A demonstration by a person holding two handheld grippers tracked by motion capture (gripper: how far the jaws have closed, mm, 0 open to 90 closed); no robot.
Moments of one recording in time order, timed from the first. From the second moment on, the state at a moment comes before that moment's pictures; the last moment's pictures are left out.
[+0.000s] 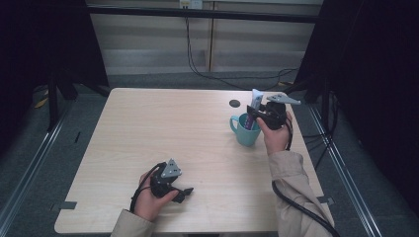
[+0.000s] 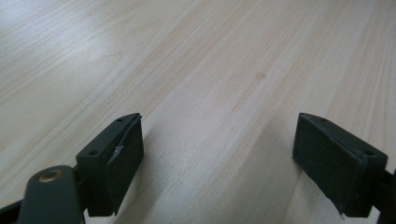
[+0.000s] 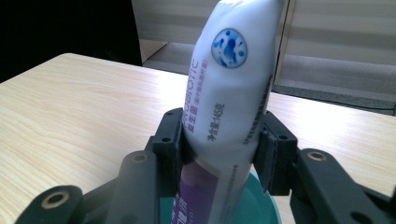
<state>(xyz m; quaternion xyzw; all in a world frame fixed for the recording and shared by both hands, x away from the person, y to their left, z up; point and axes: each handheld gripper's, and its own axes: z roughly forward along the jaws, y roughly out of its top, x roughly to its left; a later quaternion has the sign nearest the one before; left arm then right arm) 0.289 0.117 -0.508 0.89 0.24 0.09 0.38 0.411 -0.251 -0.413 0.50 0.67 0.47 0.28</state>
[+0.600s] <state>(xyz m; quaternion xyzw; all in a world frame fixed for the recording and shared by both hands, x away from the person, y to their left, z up) 0.289 0.117 -0.508 0.89 0.24 0.09 0.38 0.408 -0.257 -0.423 0.50 0.67 0.47 0.27</state>
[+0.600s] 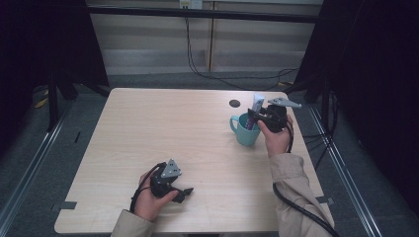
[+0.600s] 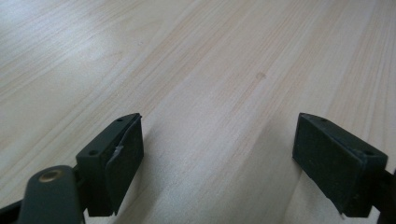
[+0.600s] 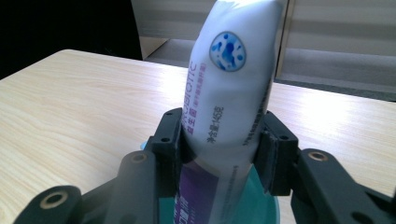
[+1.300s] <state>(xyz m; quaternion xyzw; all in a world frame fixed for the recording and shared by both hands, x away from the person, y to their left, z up) 0.288 0.117 -0.508 0.89 0.24 0.09 0.38 0.407 -0.265 -0.423 0.50 0.68 0.47 0.27</state>
